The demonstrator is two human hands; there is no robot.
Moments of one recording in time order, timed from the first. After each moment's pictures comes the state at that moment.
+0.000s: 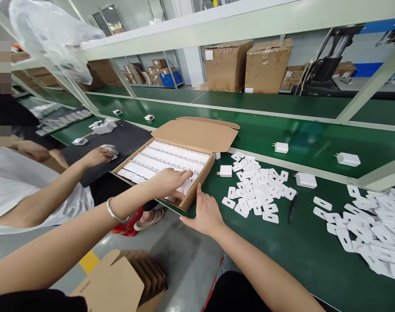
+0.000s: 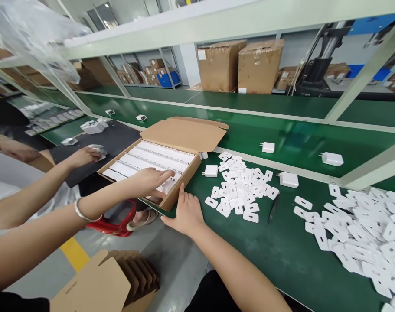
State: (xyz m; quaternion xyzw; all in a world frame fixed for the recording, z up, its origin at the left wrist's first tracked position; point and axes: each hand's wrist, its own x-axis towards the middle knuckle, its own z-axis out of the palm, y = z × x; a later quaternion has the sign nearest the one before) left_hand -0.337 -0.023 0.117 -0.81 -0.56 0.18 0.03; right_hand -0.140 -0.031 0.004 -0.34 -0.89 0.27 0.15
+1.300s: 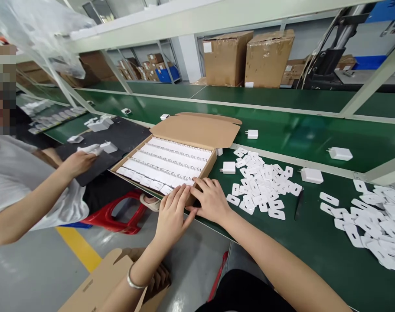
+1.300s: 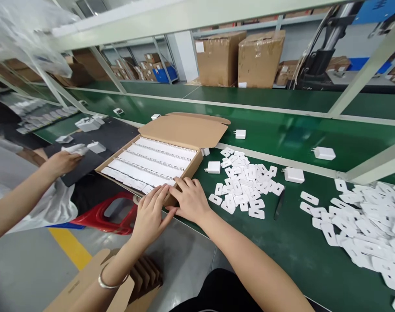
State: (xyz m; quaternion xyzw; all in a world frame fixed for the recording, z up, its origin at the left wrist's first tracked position) left_hand -0.287 -0.121 0.008 -0.70 -0.65 -0.19 0.22; right_hand -0.139 0.000 0.013 -0.19 -0.94 0.08 0.28
